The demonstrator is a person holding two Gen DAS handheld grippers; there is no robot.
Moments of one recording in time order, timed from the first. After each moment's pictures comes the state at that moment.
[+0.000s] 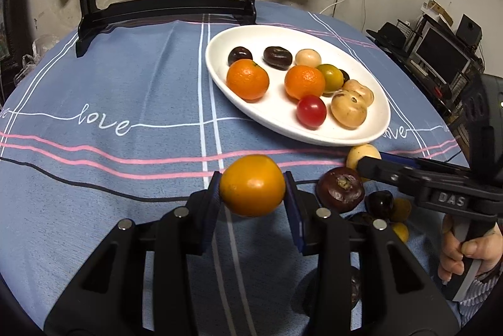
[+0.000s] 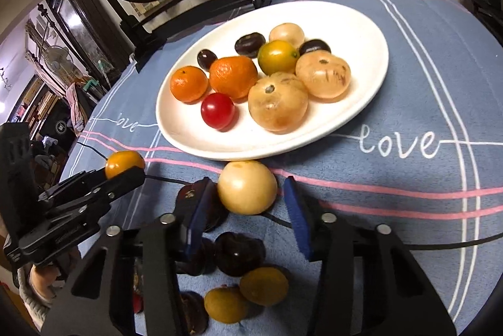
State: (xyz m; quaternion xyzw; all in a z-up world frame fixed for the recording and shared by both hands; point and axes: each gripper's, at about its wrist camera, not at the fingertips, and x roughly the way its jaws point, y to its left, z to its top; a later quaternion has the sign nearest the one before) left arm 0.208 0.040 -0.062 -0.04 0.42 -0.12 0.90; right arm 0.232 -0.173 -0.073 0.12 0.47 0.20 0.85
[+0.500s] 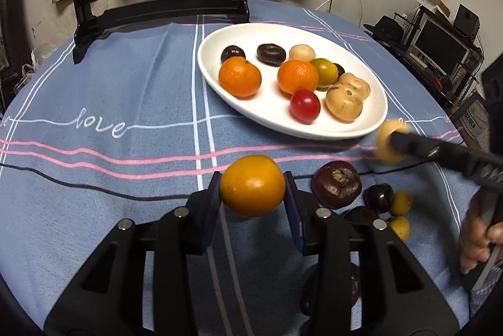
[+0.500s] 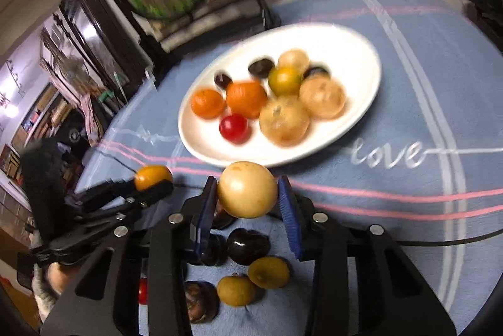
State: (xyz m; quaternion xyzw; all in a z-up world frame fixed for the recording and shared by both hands) left arm 0.204 0.033 -0.059 -0.02 0.41 -0.12 0.90; right arm 0.212 -0.197 -0.043 0.14 0.42 0.23 0.87
